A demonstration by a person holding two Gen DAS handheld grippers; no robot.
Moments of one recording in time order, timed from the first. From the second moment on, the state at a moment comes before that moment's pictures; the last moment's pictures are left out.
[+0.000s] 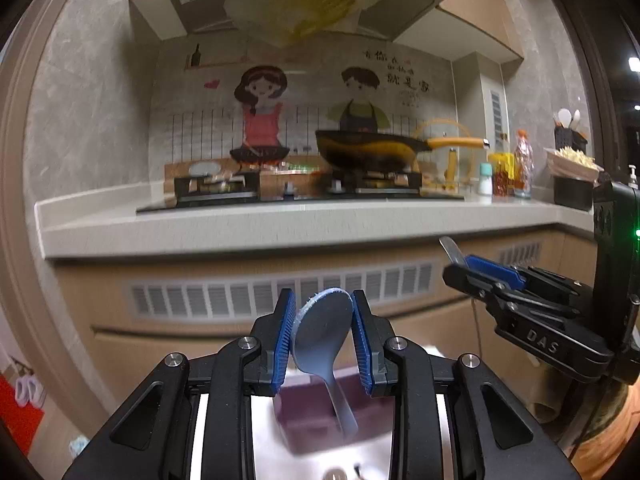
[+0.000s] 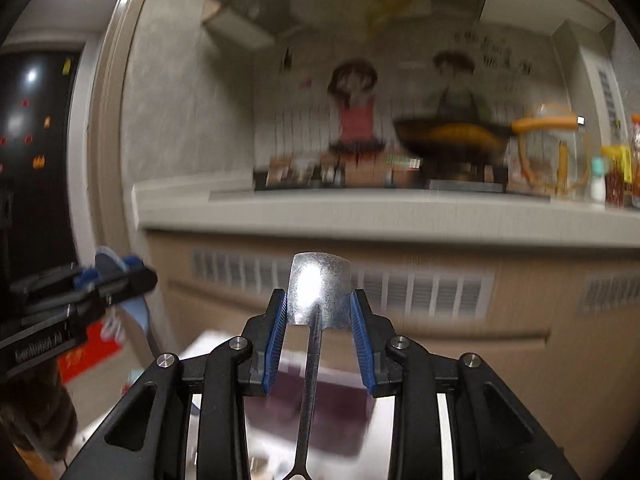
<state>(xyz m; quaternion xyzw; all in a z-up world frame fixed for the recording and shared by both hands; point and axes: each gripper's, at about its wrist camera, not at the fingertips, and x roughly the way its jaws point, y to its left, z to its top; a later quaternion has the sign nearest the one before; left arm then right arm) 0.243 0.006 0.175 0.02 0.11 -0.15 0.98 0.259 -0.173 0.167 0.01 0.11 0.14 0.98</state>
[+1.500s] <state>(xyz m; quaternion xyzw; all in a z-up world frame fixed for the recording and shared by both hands) 0.270 0.080 -0.034 0.00 0.40 -0.12 0.91 0.285 -0.137 0.026 -0.06 0.22 0.08 0.97</state>
